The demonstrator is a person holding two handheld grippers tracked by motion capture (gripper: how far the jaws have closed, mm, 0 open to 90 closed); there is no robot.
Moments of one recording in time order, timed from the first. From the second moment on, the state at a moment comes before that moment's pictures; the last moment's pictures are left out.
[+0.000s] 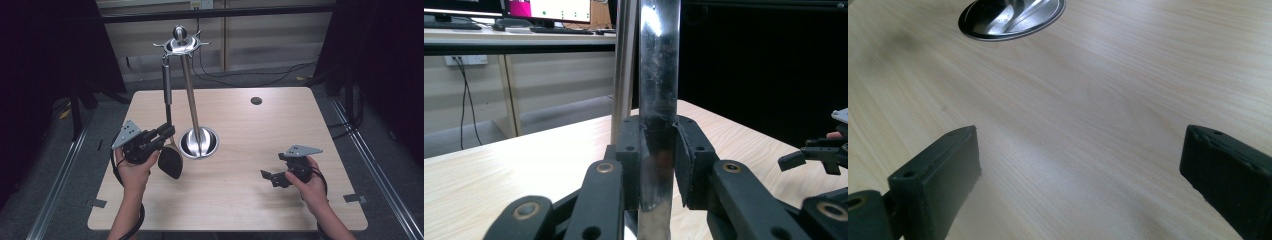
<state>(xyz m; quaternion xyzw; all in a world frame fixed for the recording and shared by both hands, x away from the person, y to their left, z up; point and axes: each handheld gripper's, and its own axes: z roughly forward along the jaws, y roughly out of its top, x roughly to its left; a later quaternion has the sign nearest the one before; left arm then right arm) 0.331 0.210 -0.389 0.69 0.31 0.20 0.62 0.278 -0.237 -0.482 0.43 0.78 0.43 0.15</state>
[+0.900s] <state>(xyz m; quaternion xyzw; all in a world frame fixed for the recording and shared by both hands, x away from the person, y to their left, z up) 0.352 0.188 -0.394 0.69 0.31 0.19 0.62 0.276 -0.240 -0.481 0.43 0.78 0.44 0.15</state>
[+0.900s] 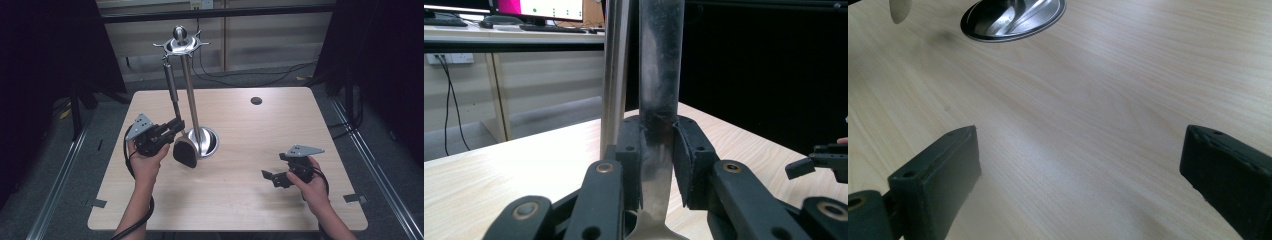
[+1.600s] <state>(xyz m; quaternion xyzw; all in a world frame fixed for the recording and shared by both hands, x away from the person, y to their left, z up) 0.365 0.185 -0.399 0.68 0.31 0.20 0.64 0.274 -0.243 -0.479 0.43 0.77 0.44 0.15</state>
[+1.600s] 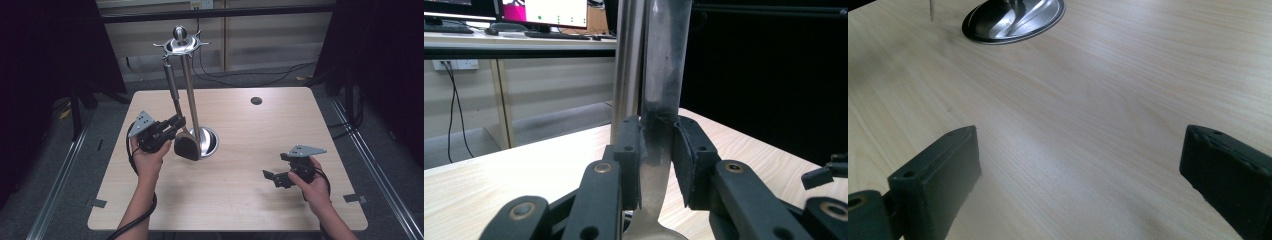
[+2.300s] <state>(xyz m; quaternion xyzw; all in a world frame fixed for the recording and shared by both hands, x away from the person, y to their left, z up) 0.370 0.177 -0.400 0.69 0.31 0.18 0.63 0.274 -0.245 -0.478 0.43 0.77 0.44 0.15</state>
